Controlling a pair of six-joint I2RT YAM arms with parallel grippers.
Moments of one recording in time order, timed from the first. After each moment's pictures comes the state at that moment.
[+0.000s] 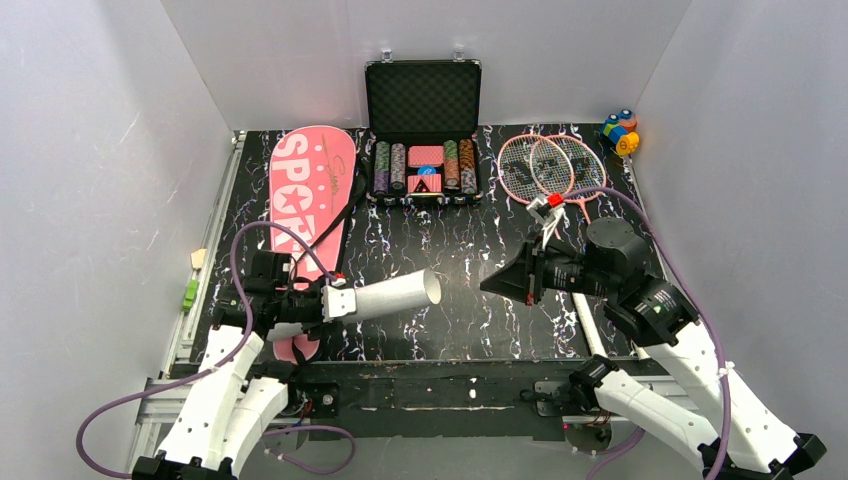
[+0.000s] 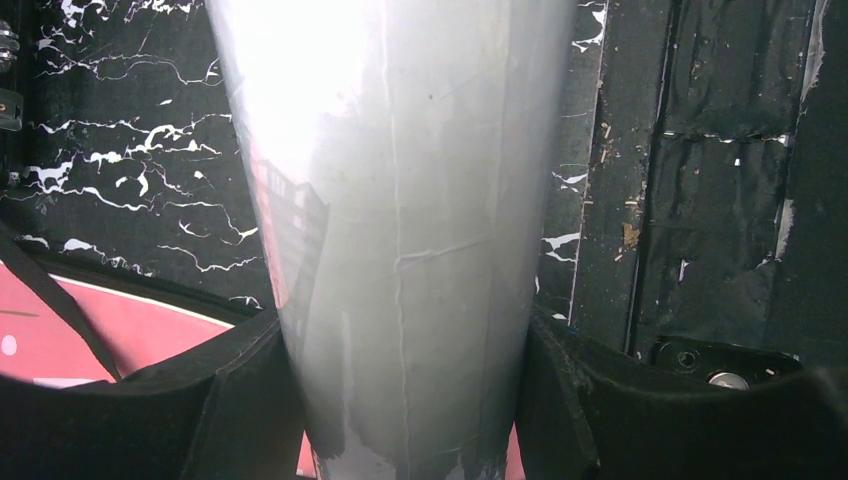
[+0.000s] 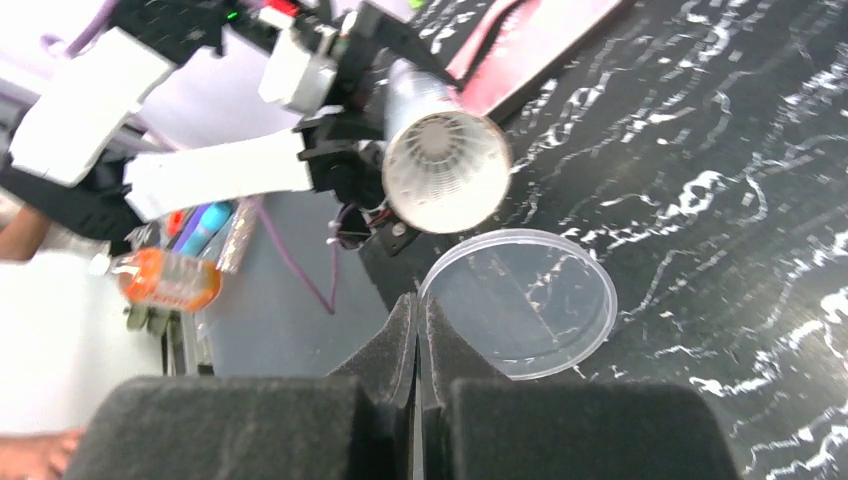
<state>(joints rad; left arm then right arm) -0.17 0.71 0.68 -1.00 0.76 1.19 0.66 0.74 0.98 -0.58 -0.55 0.51</state>
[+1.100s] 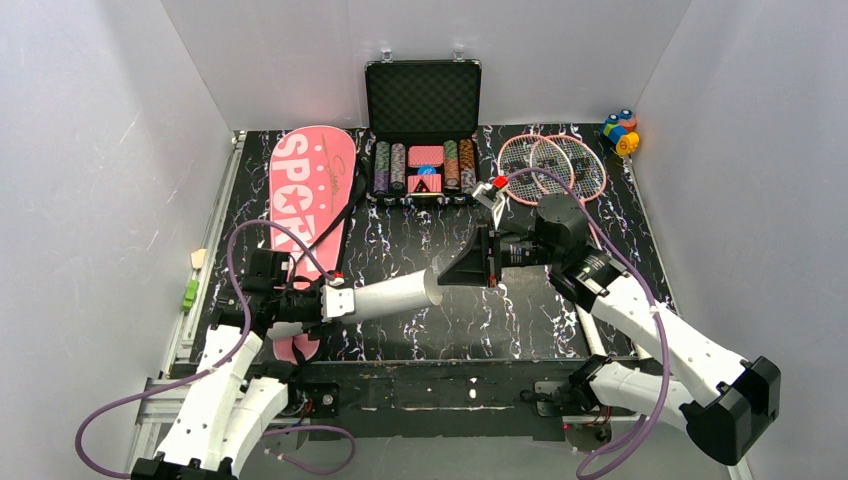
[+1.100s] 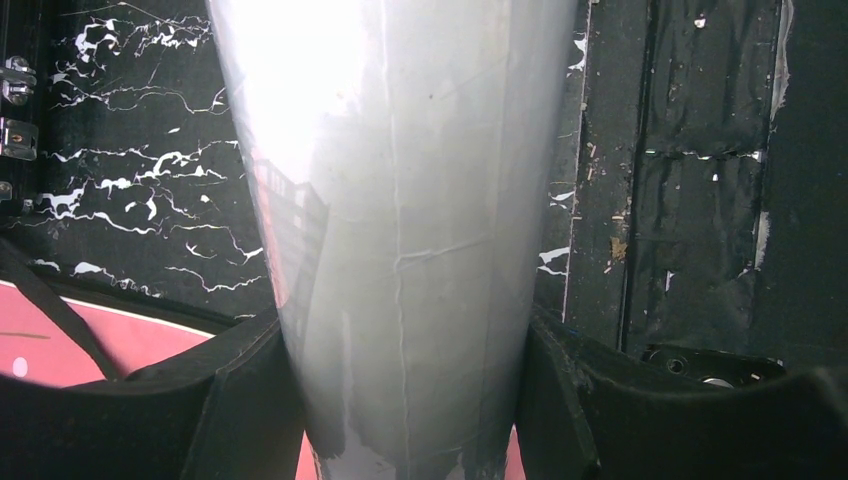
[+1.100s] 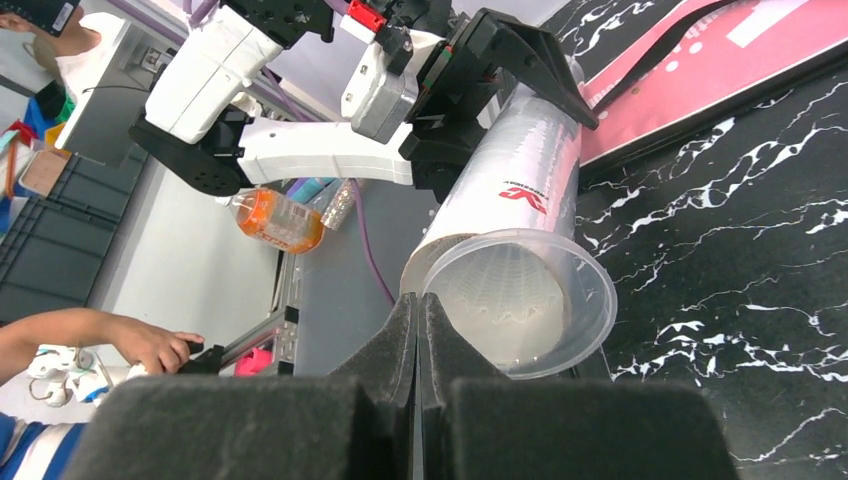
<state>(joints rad) -0.17 0.72 0.71 -1.03 0.80 1.20 0.71 1.02 0.89 -0.01 -0.91 0.65</state>
